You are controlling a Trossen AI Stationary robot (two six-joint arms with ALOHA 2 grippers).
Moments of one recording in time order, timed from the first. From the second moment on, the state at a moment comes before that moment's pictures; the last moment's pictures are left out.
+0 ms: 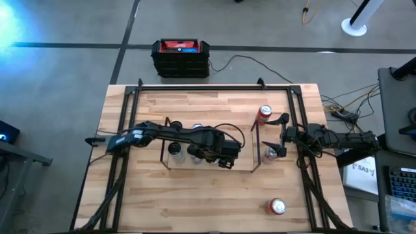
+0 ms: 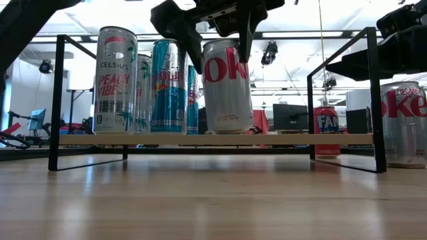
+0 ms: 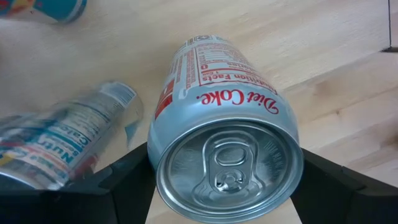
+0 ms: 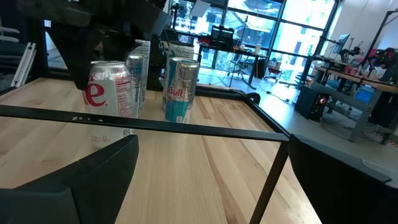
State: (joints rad) left arm -0.15 2.28 2.35 -1.50 0.01 -1.33; right arm -0.01 0.05 0.03 -0.02 0.13 -0.18
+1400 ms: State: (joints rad) left arm -0.13 2.26 2.36 -1.44 0.01 -1.32; right arm -0.01 0.05 0.03 -0.02 0.13 -0.18
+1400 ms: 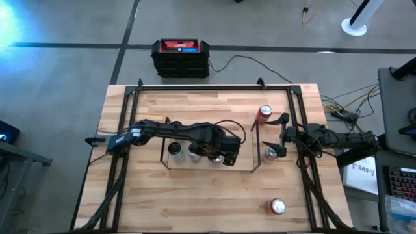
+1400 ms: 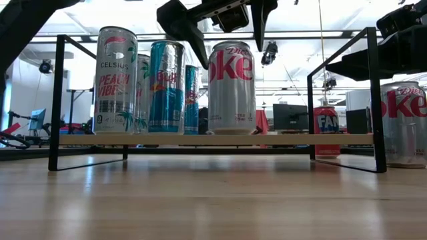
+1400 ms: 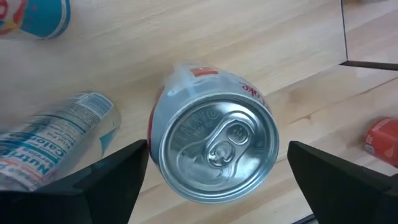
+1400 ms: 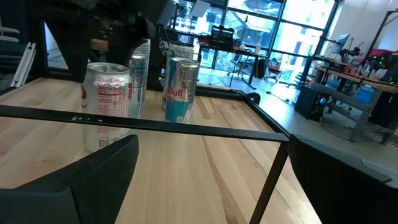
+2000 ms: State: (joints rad) left arm -0.11 2.16 2.36 -1.45 -0.01 -1.29; right arm -0.01 0.05 0.03 -0.02 0.13 -0.18
